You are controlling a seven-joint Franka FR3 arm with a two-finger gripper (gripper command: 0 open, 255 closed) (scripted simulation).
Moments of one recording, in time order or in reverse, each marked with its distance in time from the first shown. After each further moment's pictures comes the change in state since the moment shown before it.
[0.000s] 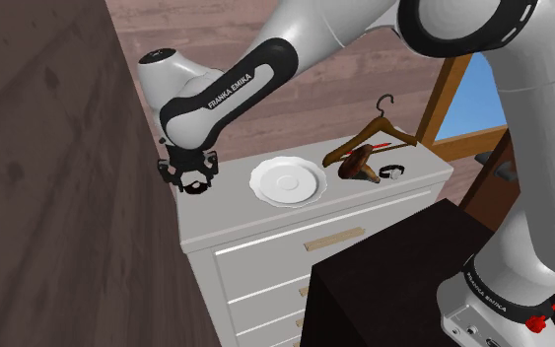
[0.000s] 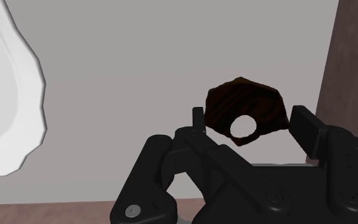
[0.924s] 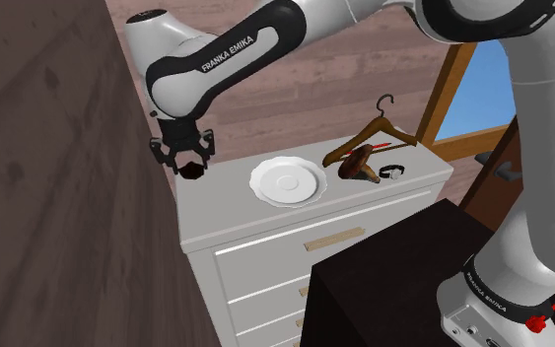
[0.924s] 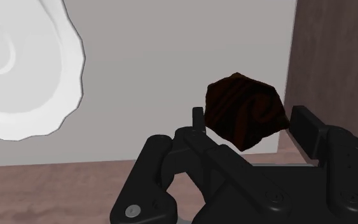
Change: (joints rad) arm -0.015 -0.080 0.027 0.037 0.041 -0.115 -0.032
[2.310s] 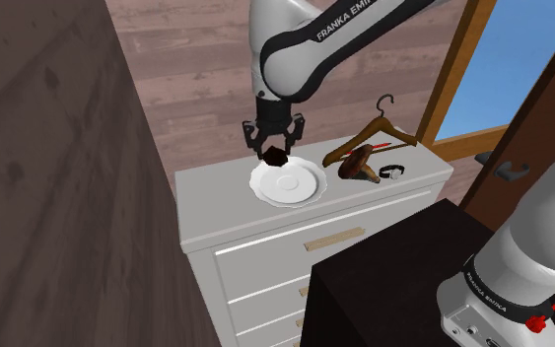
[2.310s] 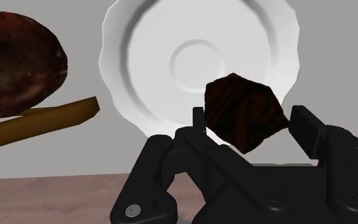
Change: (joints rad) arm -0.259 -0.592 -0.005 -0.716 0.257 0.193 -0.328
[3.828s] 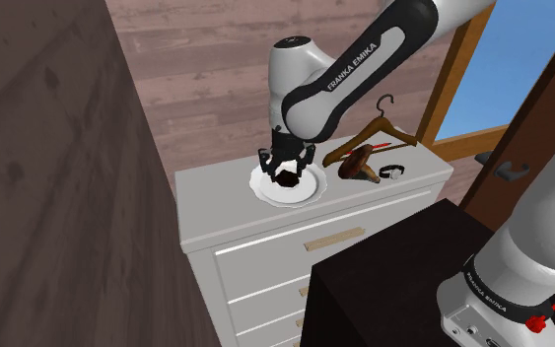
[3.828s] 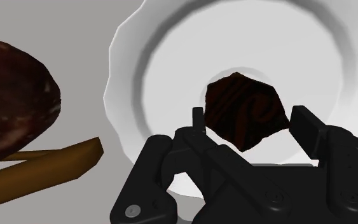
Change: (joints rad) arm -0.022 0.076 -0.023 -0.147 -0.061 0.219 0.011
